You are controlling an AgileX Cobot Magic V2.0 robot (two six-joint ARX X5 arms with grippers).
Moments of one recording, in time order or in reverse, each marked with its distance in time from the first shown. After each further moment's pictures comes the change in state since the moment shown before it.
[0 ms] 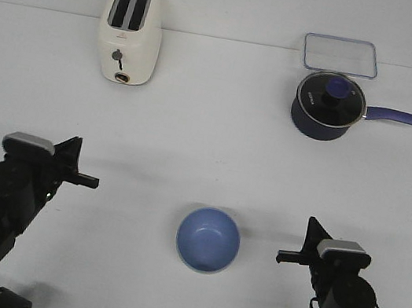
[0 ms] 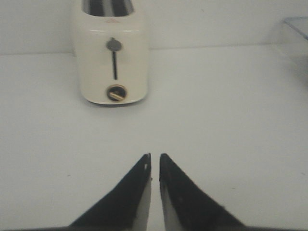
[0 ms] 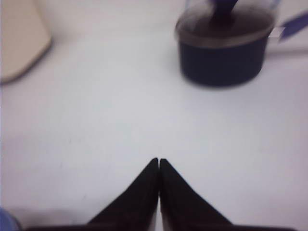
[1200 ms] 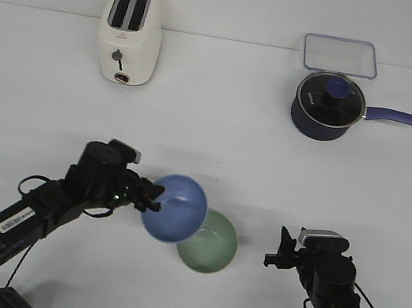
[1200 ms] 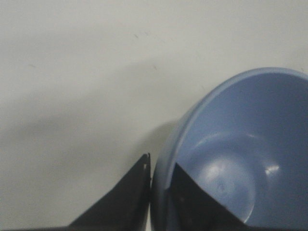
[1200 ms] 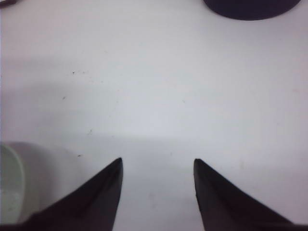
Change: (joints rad) left arm -0.258 0.499 0.143 -0.086 0.457 -0.235; right arm 0.000 0.189 0.037 -0.144 -0.119 0.037
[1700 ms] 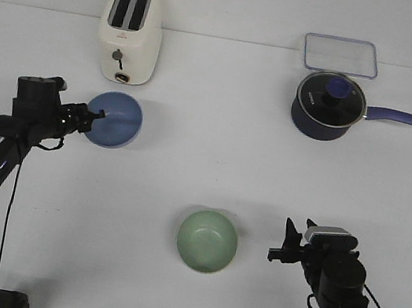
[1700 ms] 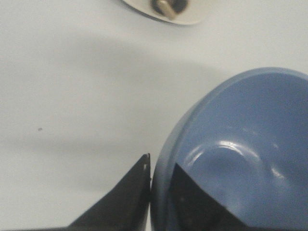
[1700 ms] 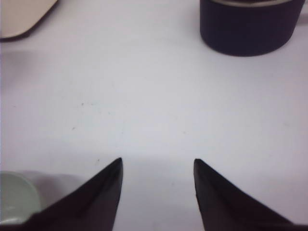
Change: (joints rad) left arm 0.545 0.262 0.296 -0.098 -0.073 0.032; right arm 0.000 -0.004 0.063 0.009 0.015 -0.021
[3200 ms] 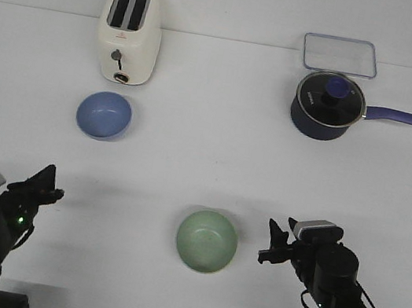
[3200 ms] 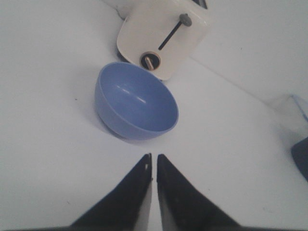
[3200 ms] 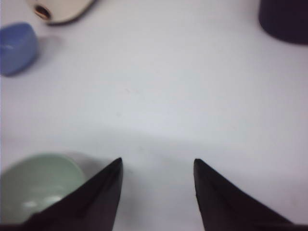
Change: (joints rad) left arm -0.006 -0.980 -0.698 0.192 -0.146 -0.270; right arm 0.001 0.059 0.003 0.028 -0.164 0.004
